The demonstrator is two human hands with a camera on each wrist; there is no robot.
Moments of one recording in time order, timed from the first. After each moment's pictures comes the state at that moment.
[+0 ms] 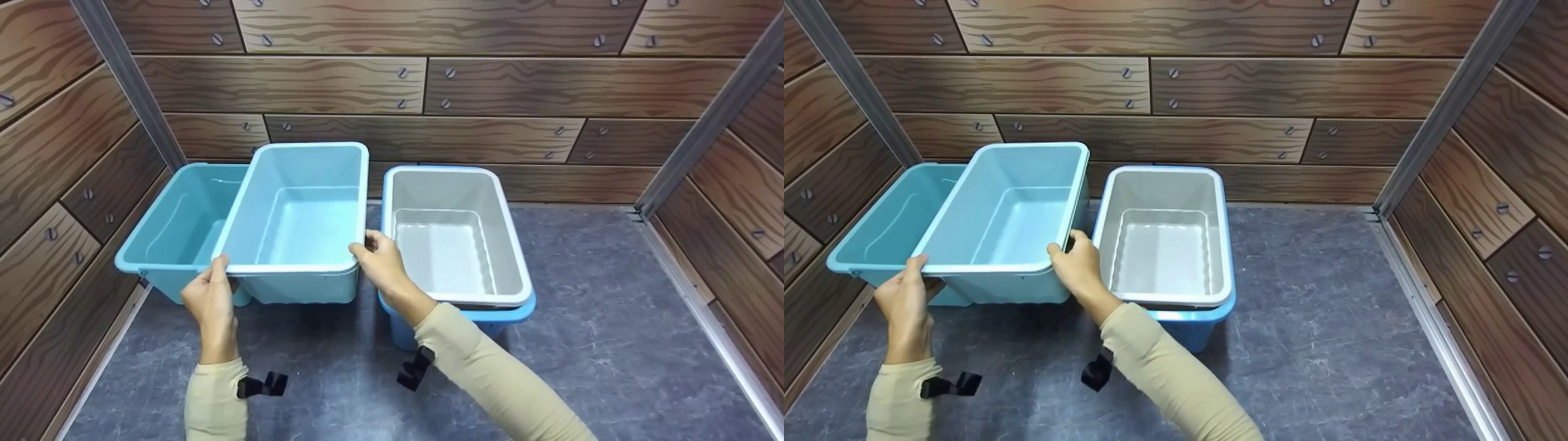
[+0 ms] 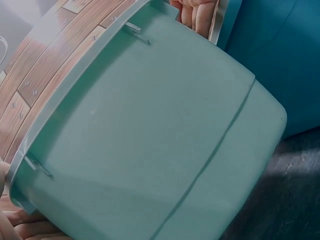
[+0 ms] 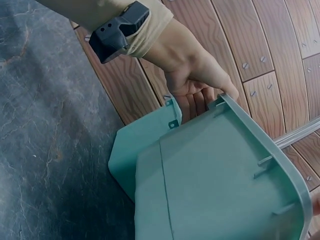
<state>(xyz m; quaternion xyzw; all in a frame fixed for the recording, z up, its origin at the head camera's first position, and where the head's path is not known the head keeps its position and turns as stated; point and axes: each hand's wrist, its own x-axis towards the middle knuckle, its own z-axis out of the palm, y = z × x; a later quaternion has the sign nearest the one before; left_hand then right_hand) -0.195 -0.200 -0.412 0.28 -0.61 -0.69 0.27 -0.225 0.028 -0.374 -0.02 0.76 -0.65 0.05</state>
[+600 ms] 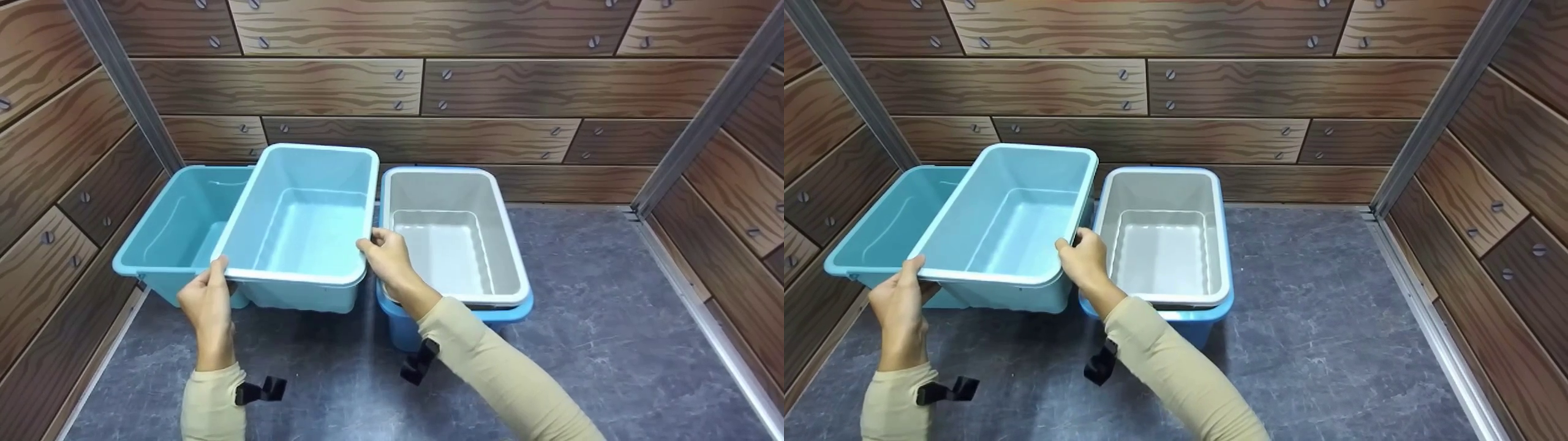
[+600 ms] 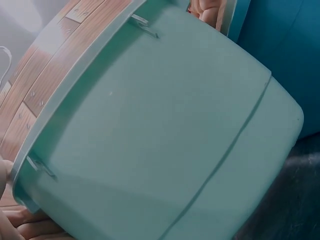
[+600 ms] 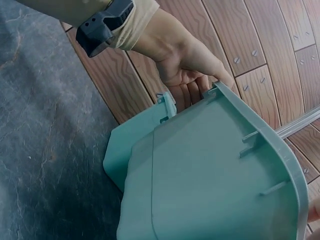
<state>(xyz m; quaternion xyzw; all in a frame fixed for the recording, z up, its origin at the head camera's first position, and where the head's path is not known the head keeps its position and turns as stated) -0.187 -0.196 -0.403 0.26 -0.63 -0.68 0.27 -0.231 0.035 -0.368 0.02 0.71 -0.70 0.05</state>
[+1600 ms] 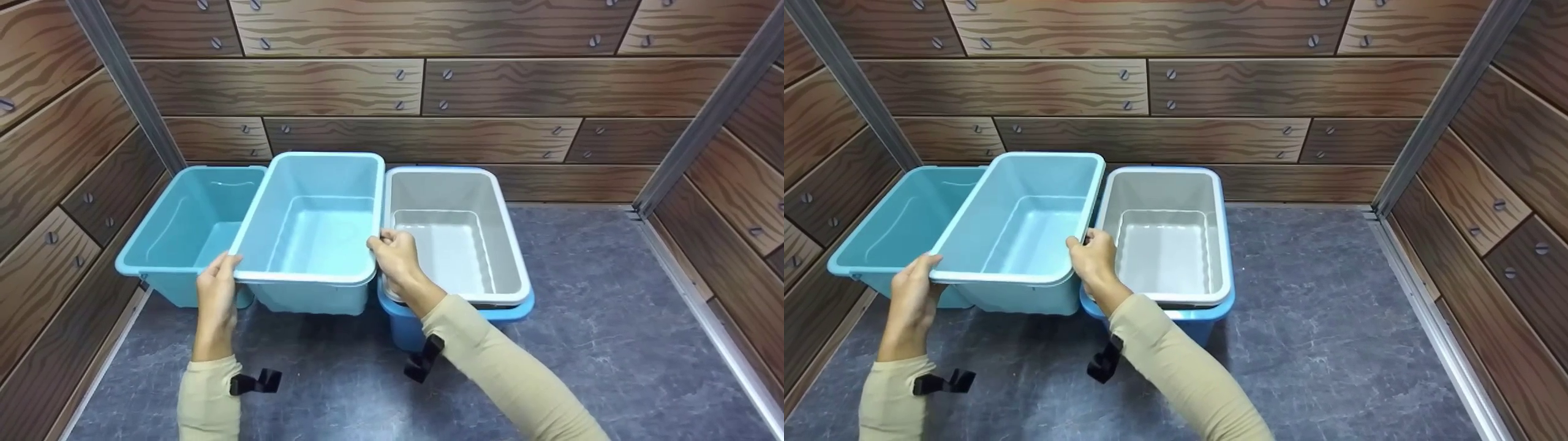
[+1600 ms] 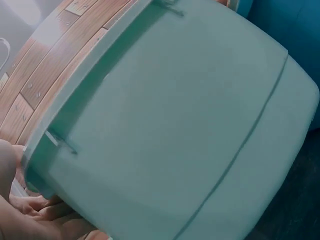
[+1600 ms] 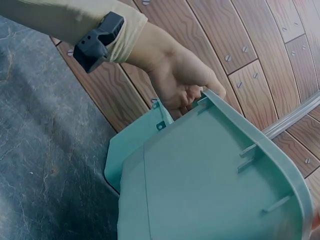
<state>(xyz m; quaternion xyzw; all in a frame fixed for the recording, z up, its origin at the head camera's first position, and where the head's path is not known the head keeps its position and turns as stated) -0.196 -0.206 -0.401 0.15 -0.66 -0.73 0.11 -0.233 0.039 -0.370 0.05 0.67 -0.74 0.05</state>
